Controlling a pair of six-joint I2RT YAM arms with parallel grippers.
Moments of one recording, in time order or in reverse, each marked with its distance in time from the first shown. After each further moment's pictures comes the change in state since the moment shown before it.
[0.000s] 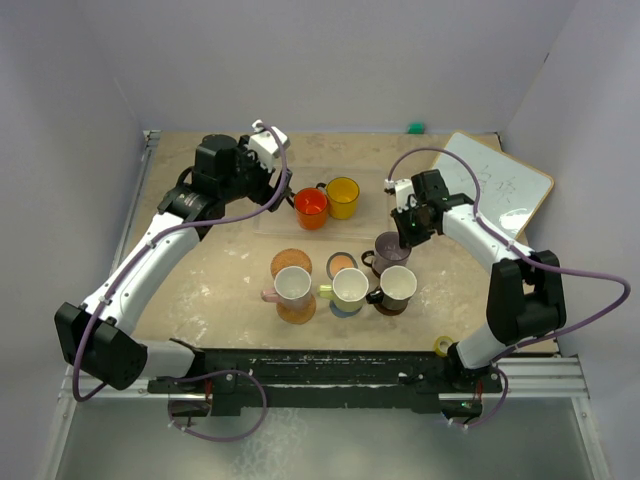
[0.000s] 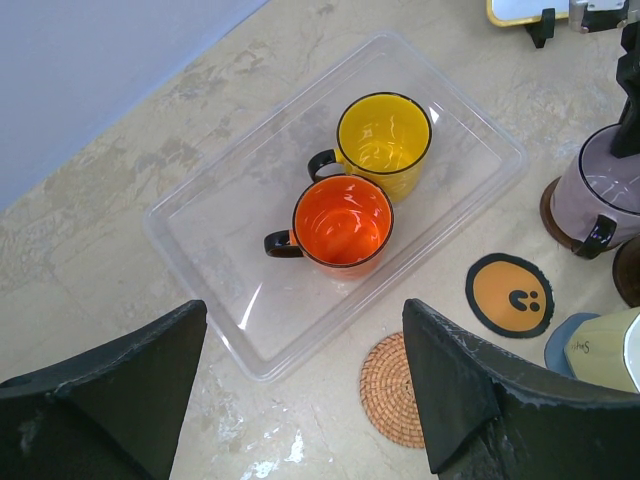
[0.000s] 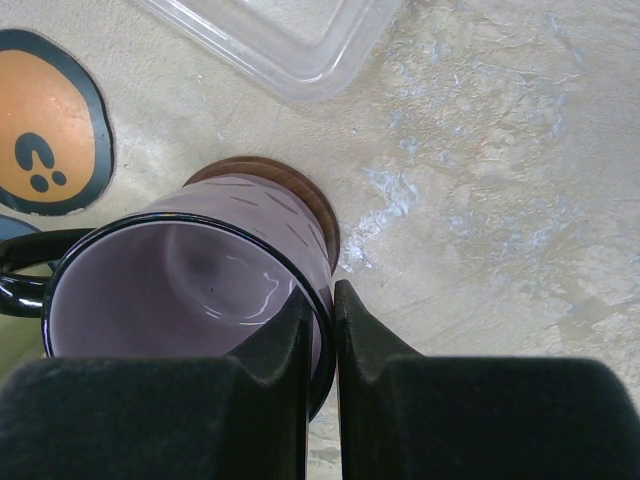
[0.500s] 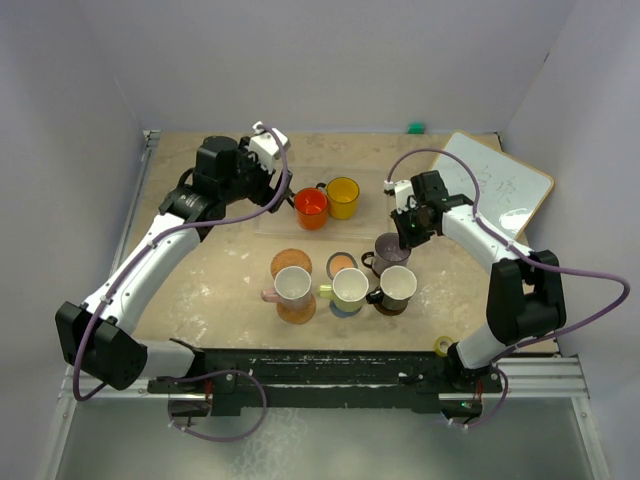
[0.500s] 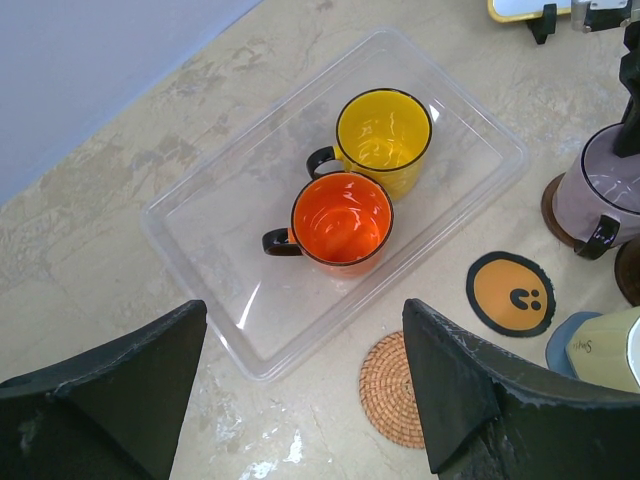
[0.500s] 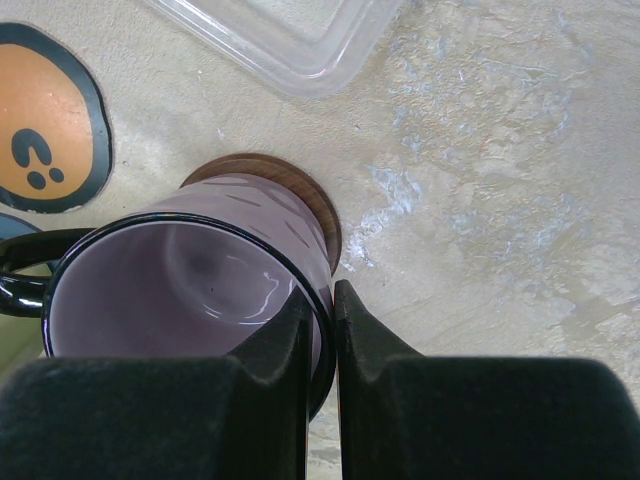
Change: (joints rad) left arm 0.000 0.000 -0.016 0.013 0.000 0.000; right arm 0.005 0.000 -0.011 0.003 0.003 -0.002
